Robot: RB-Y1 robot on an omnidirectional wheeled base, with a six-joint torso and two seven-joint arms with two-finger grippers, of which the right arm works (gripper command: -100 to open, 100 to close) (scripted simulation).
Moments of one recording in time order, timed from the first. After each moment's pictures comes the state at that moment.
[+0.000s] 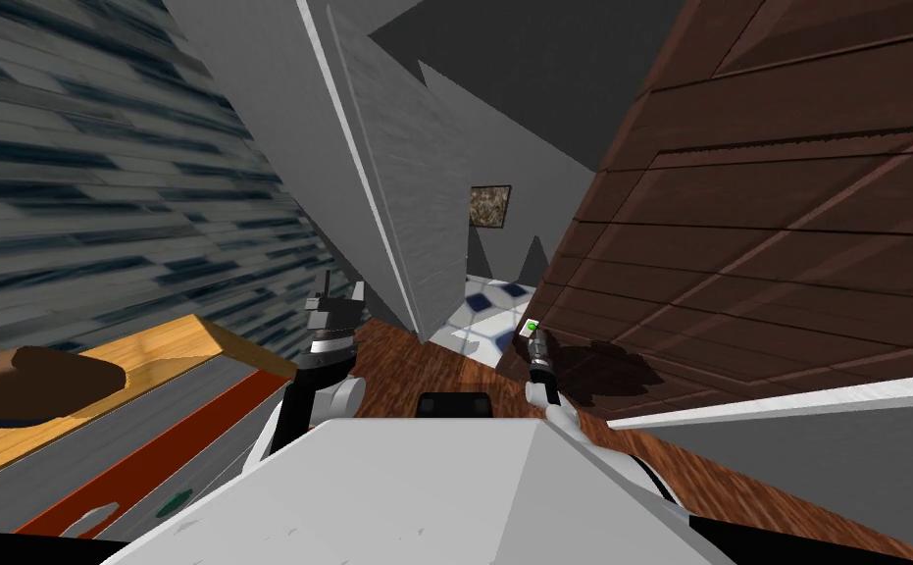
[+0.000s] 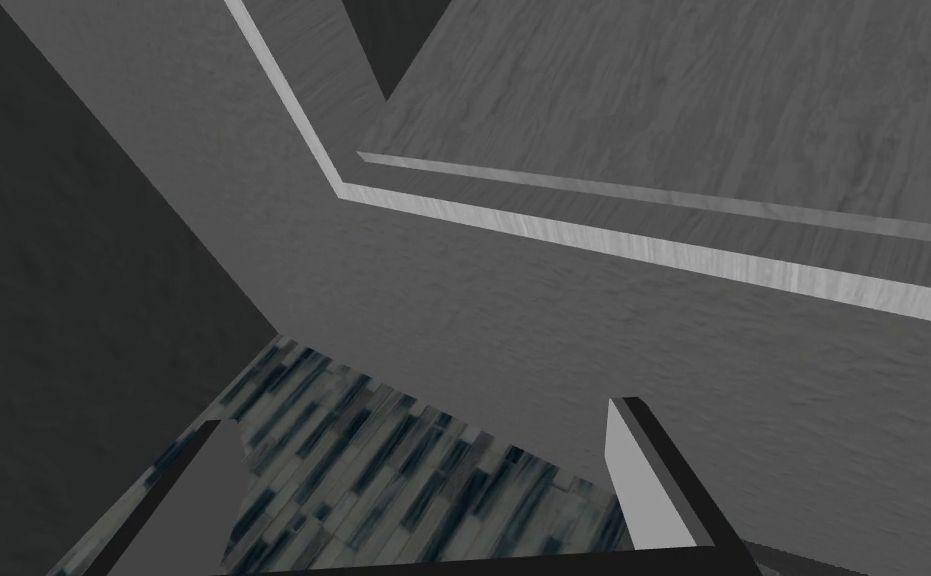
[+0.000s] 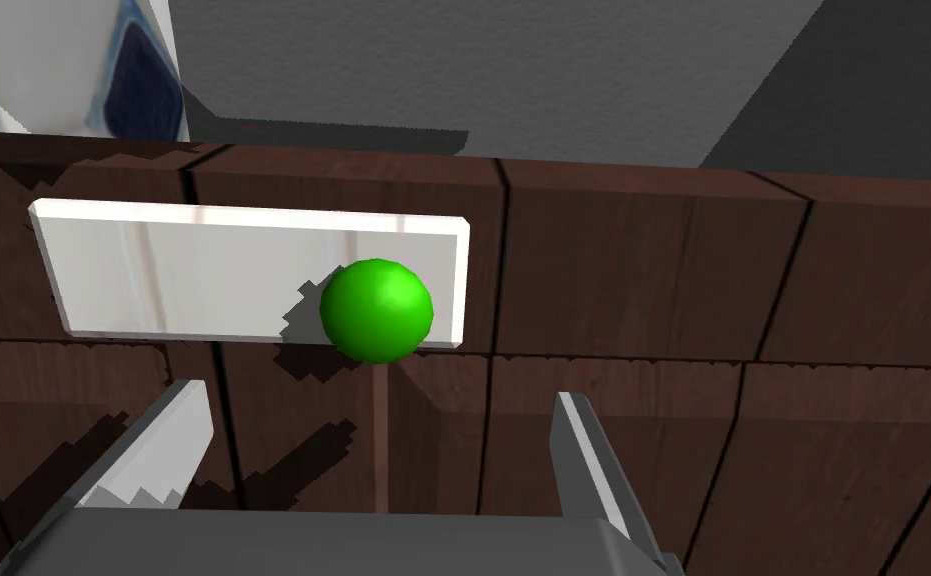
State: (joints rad) arm -0.10 -0.22 -0.21 -0.59 -0.23 -0.83 -0.04
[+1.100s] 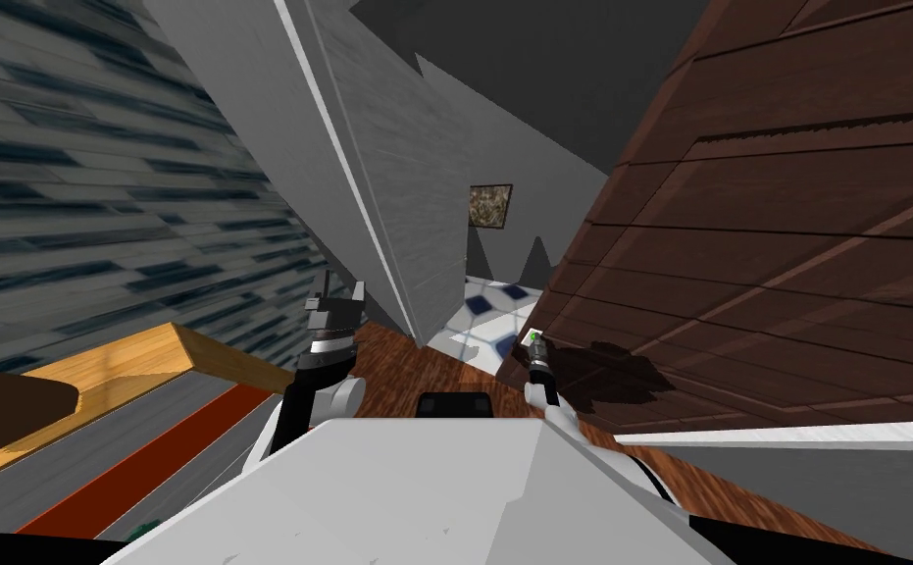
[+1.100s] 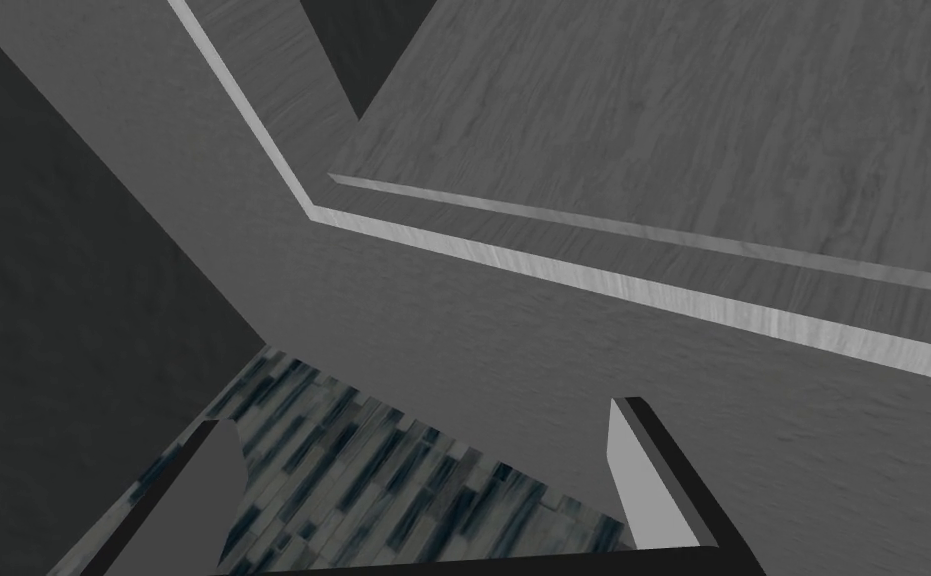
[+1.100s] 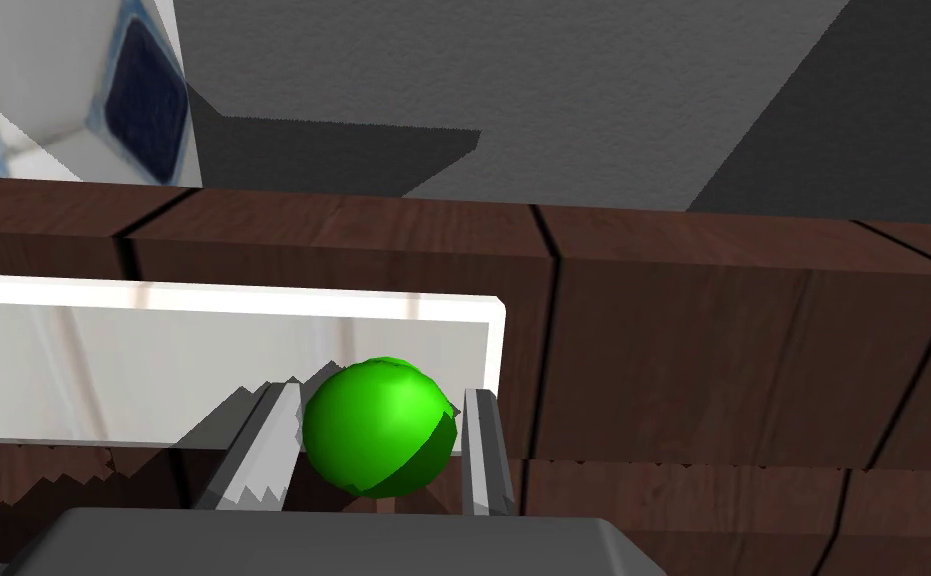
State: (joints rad) arm -0.10 -0.21 -0.22 -0.58 -0.24 -0.83 -0.03
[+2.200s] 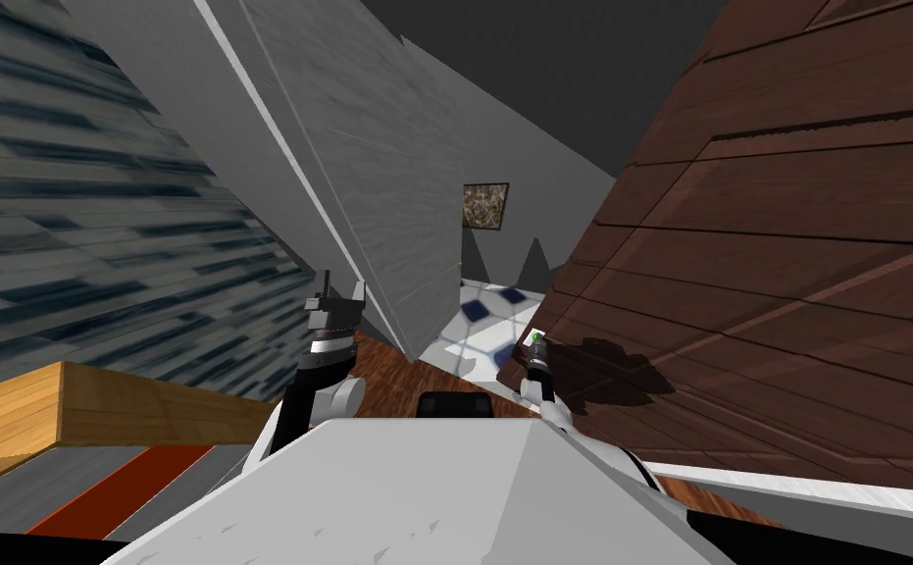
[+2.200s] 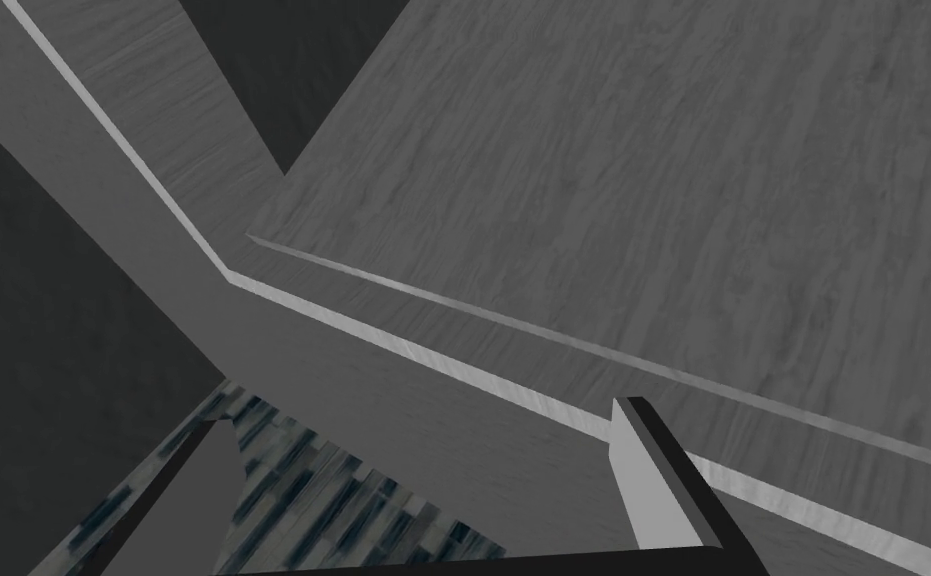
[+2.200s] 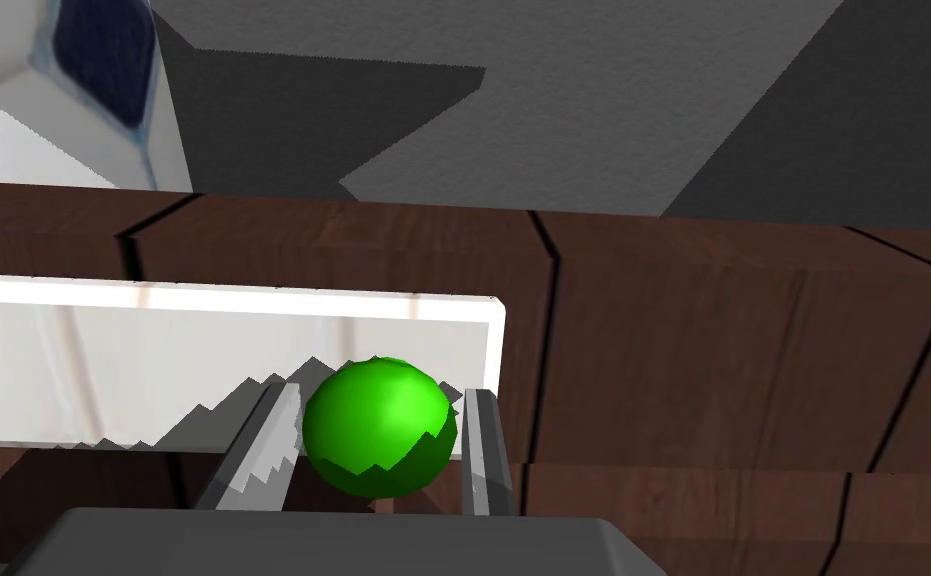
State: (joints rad) arm -0.14 -0.18 -0.29 -0.53 -0.28 -0.85 0.05
